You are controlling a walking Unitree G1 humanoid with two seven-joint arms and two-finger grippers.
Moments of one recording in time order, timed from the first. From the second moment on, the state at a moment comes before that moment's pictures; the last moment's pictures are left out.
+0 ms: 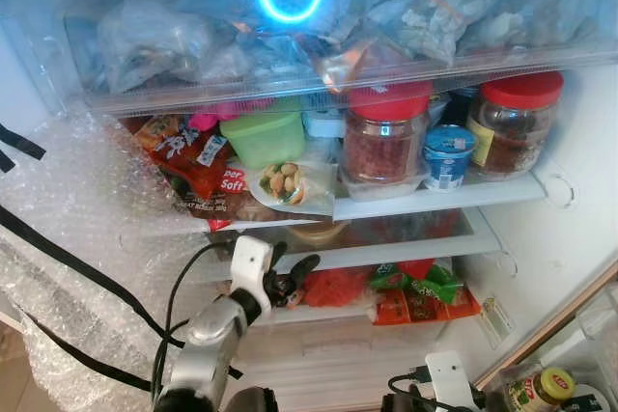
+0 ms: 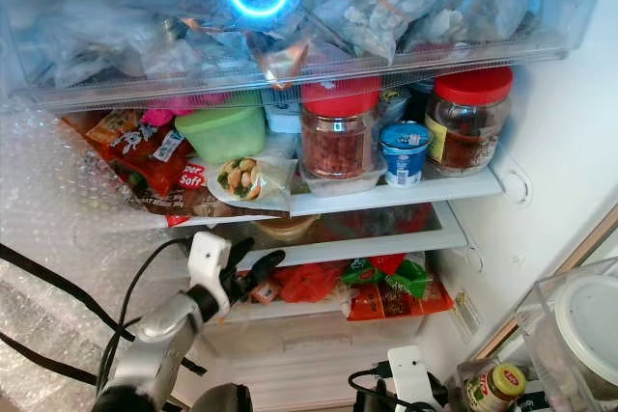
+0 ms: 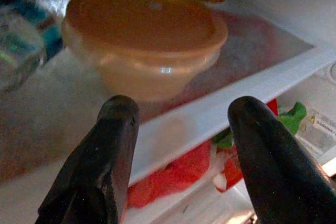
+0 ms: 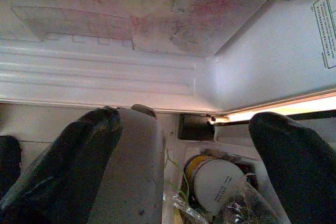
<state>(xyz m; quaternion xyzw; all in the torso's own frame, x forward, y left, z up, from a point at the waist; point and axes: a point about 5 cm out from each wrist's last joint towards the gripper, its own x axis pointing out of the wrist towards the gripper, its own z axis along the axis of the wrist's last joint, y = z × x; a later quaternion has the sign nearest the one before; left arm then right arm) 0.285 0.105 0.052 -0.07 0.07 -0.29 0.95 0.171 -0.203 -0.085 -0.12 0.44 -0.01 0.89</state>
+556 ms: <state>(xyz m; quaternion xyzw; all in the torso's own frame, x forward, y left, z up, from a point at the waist) 0.282 0.103 0.054 -0.04 0.07 -0.29 0.95 0.174 -0.203 -0.084 -0.12 0.44 -0.02 0.89</state>
